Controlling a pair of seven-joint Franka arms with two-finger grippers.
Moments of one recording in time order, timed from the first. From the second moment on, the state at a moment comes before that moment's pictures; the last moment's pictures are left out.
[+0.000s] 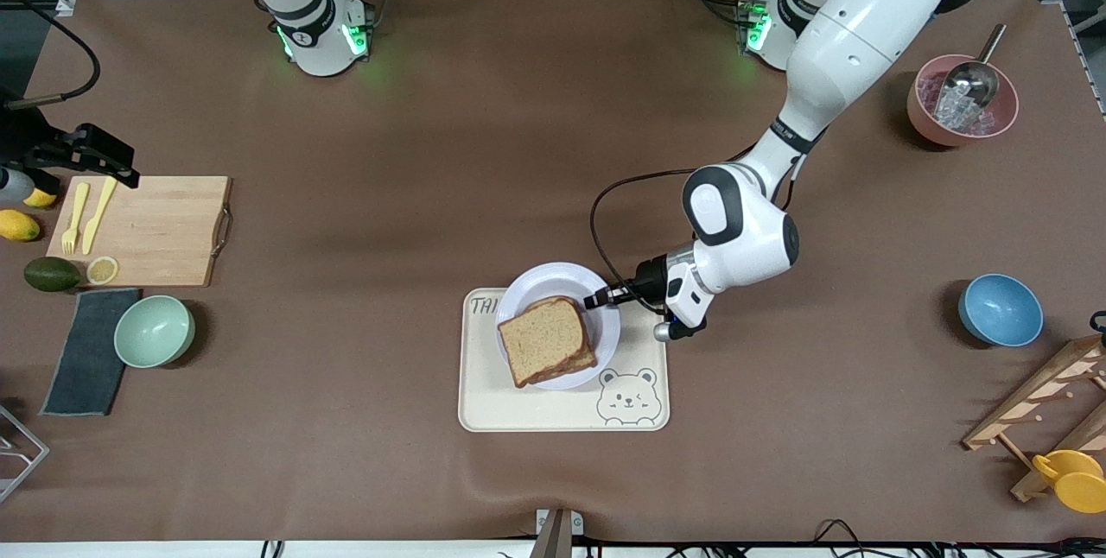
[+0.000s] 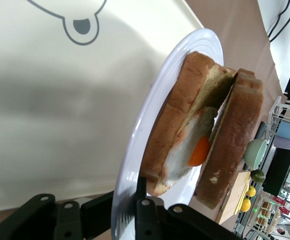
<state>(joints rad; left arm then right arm) -0.16 0.77 -0.45 -1.67 -1.02 2.66 0.08 -0.02 0.01 -0.01 -1.58 -0.03 1.60 -0.12</state>
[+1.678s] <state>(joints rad) -0.28 0.73 -0.24 -1.62 -0.89 2.76 0.09 -0.03 0.01 -0.02 -1.57 0.03 1.62 -0.11</state>
